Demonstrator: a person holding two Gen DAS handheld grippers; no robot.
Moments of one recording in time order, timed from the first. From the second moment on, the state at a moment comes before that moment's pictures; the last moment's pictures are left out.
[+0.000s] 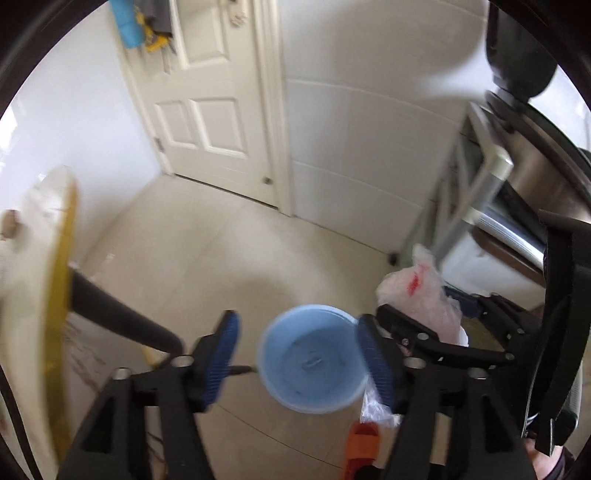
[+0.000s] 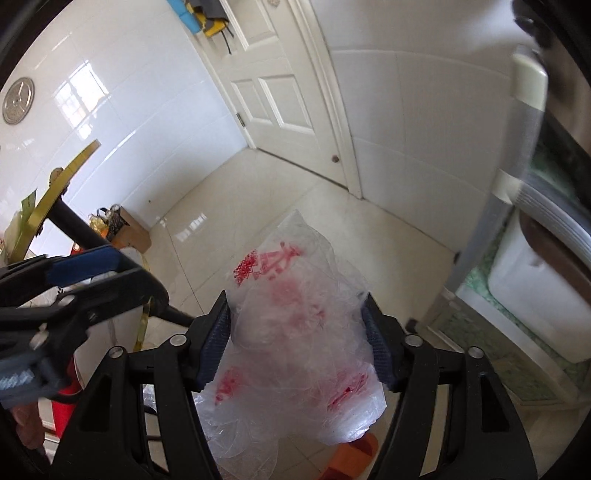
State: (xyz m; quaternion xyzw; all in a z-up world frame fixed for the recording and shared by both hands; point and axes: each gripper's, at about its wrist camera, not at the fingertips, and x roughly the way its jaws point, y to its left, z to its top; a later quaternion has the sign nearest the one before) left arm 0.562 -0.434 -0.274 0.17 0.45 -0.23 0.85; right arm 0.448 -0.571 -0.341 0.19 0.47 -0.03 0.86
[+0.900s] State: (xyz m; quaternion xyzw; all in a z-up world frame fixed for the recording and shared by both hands) left arm 0.402 -0.200 -0.131 0.08 0.30 -0.13 0.94; right arm 0.388 -0.446 -0.160 0.11 0.34 0.02 0.93
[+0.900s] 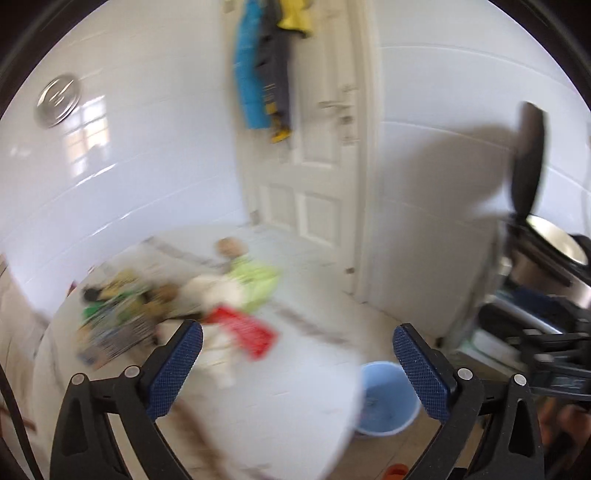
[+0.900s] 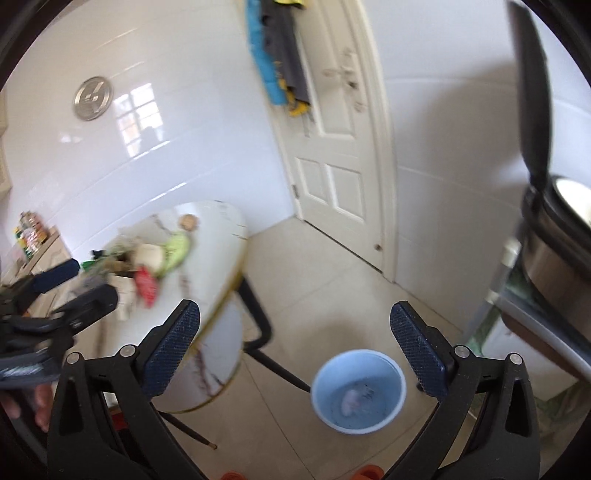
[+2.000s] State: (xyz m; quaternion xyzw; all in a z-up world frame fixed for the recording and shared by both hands) left arm 0.533 -0.114 -0.183 0.00 0.42 -0.12 0.90; right arm 0.494 -0.302 -0.203 0.02 0.43 0.15 0.89
